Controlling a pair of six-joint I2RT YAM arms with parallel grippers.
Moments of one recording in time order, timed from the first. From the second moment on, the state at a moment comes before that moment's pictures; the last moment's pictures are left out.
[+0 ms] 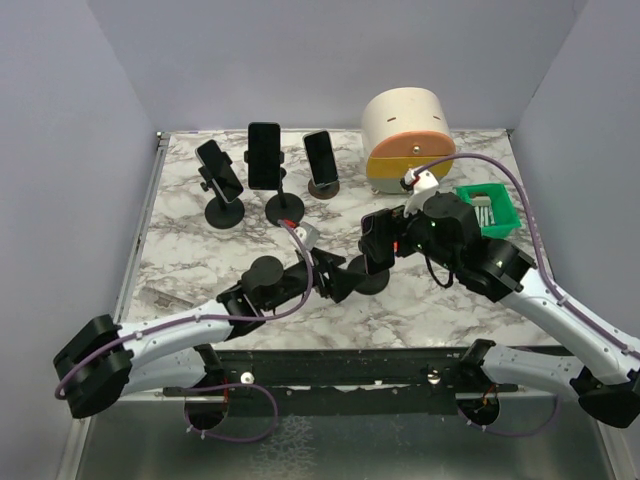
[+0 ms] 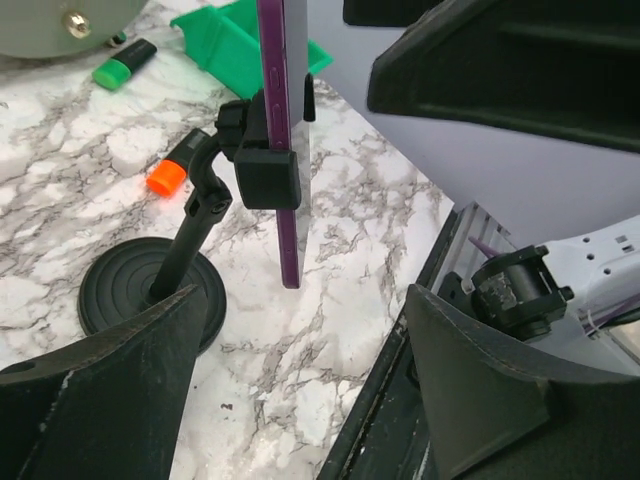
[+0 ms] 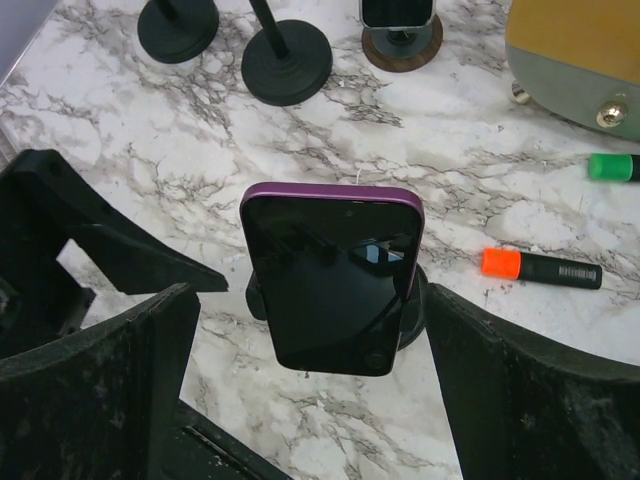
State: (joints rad) left arm -0.97 1.11 0.46 0.63 0.07 -0.53; right arm 0.82 1.02 1.13 -0.56 0.20 0.26
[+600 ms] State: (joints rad) left arm -0.97 0.82 0.44 0.25 -0.18 -0.52; right arm 0.96 1.13 1.13 -0.50 0.51 0.33
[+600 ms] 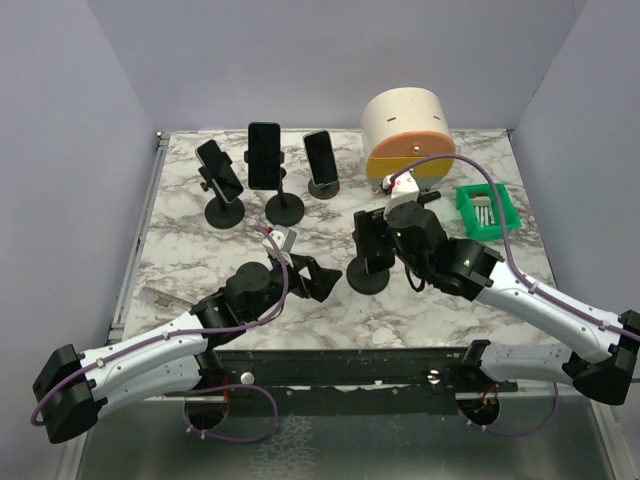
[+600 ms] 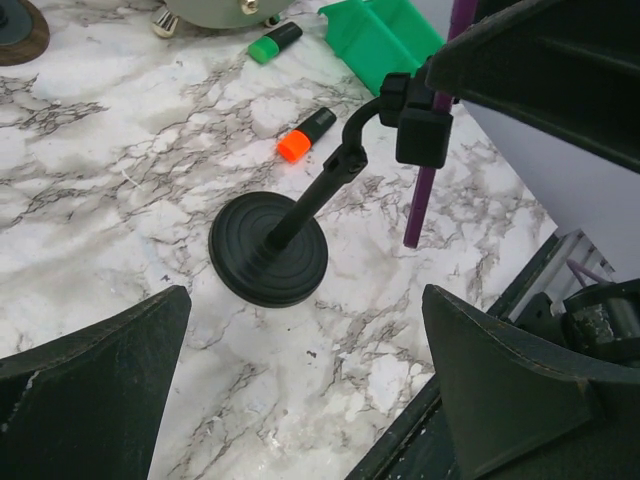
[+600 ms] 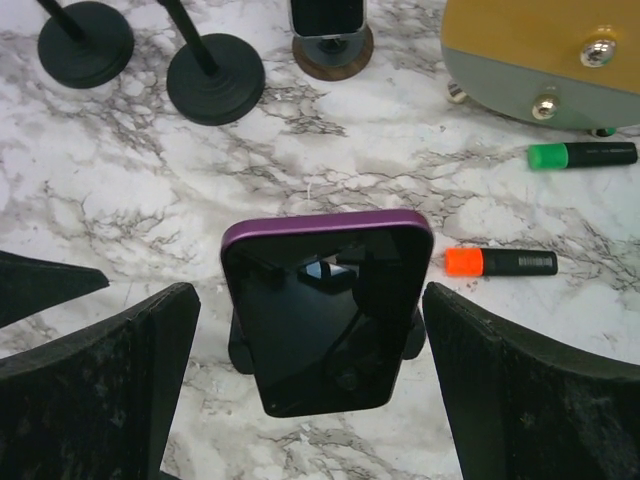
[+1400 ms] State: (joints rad) left arm -0.97 0.82 0.44 0.23 -0.20 -0.52; right arm 0.95 1.12 1.10 -0.45 0.54 0.30
